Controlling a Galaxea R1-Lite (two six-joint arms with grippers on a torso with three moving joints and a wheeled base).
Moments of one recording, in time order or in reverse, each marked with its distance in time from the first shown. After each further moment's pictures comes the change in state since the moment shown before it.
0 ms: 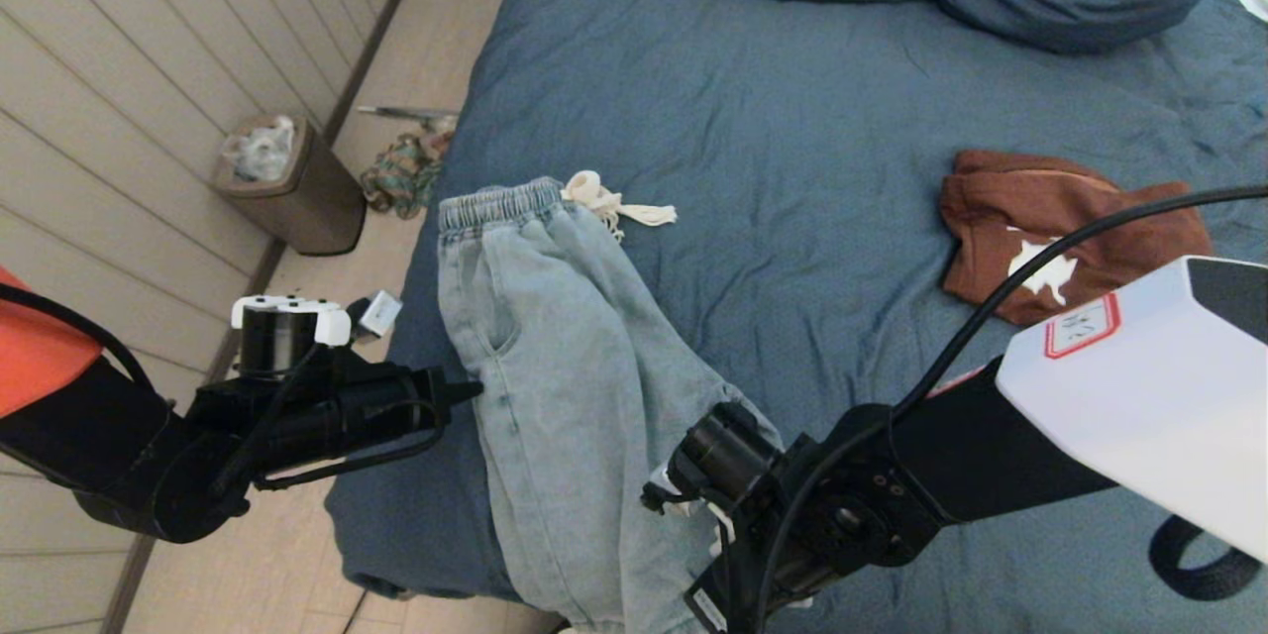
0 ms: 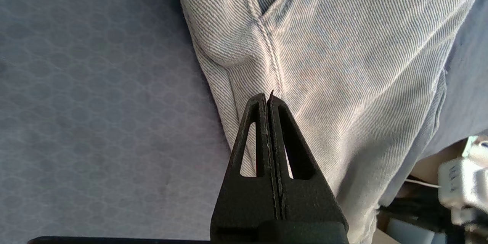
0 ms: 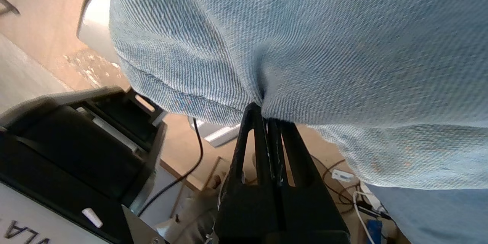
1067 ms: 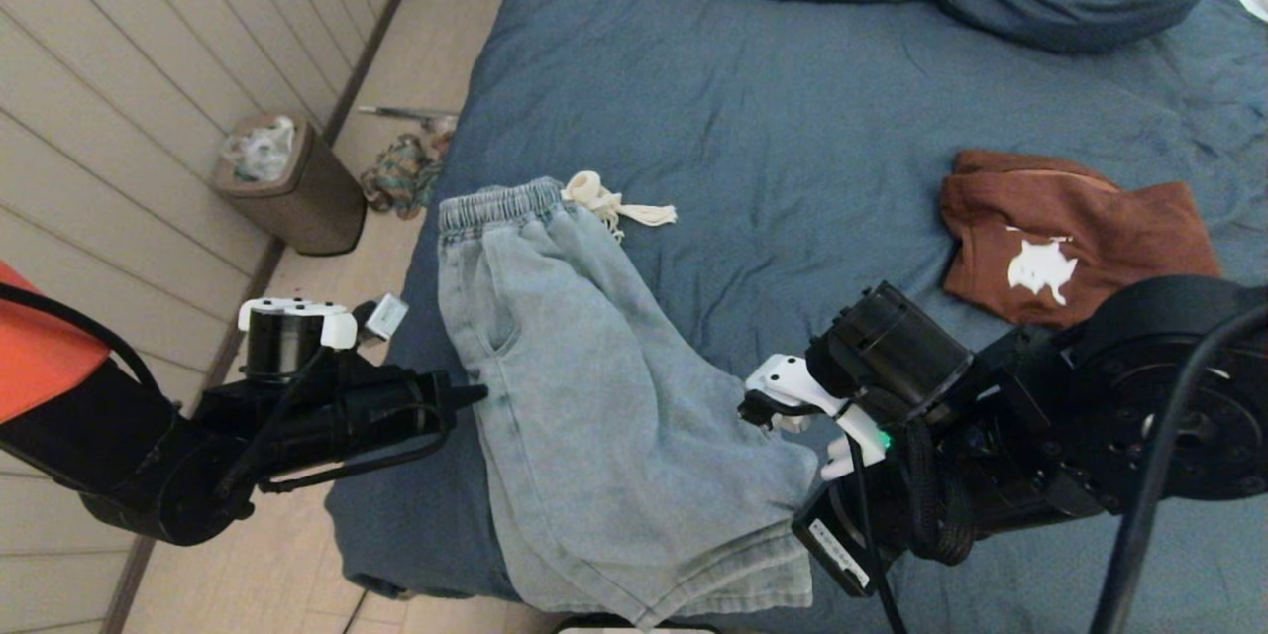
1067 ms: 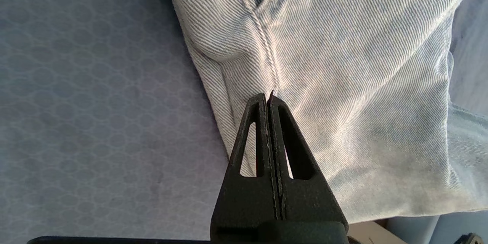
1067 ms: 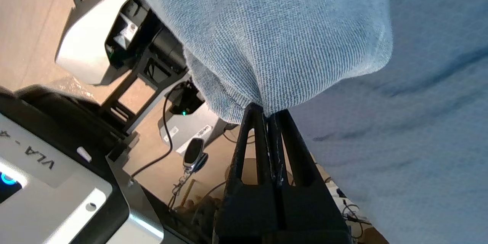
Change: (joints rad) left arm -0.015 0.005 0.003 0.000 0.000 0.003; right arm -0.055 -0.367 -0.028 0.261 -0.091 -0.083
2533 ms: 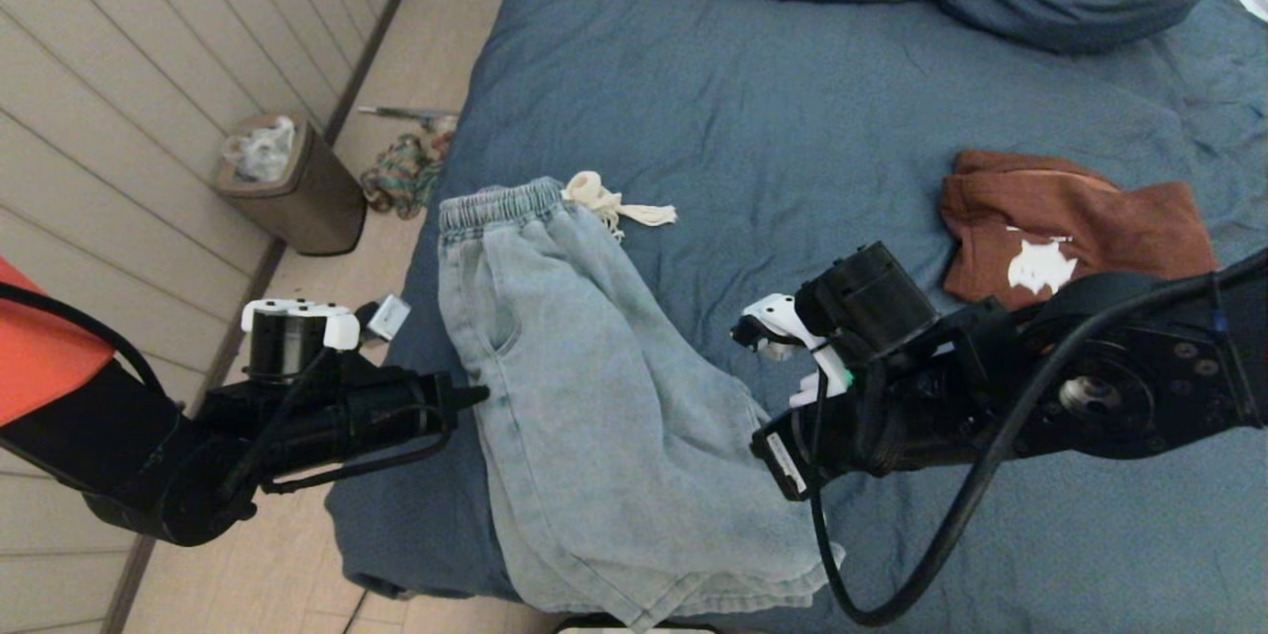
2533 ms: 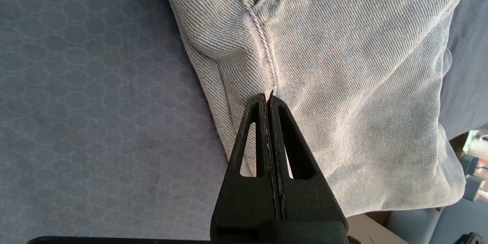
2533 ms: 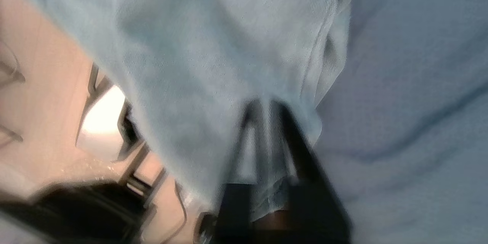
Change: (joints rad) left arm -0.003 0.004 -0.001 -0.001 0.005 -0.001; right arm -0.095 0.081 -0.030 -0.249 0.005 0.083
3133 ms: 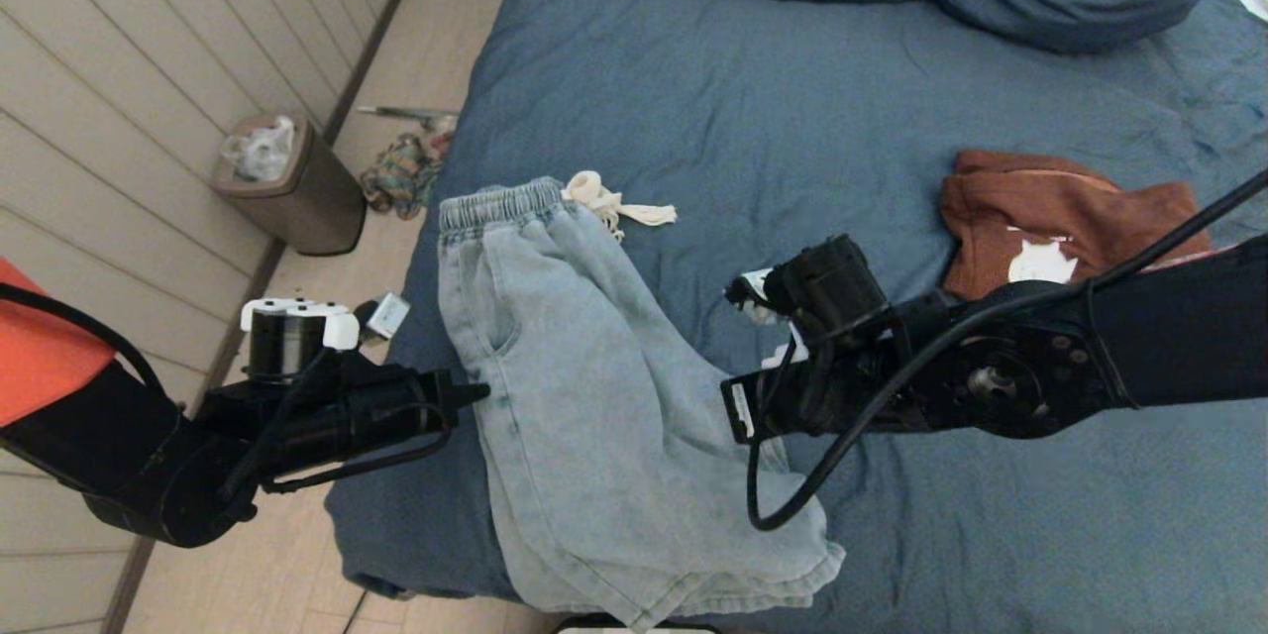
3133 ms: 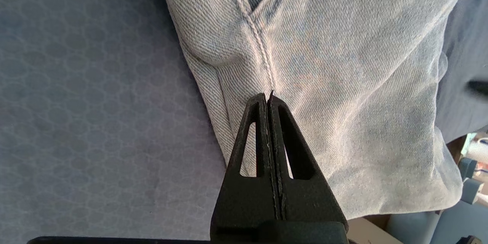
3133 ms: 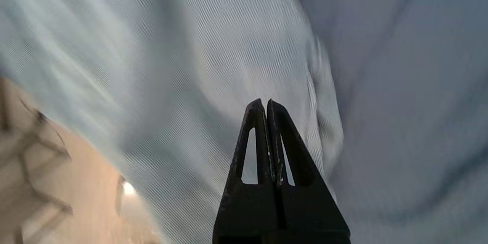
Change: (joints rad) left arm -0.003 0.000 0.004 -0.018 0.000 -0.008; right arm -0.034 0.102 -0.030 -0.157 -0.024 0.167
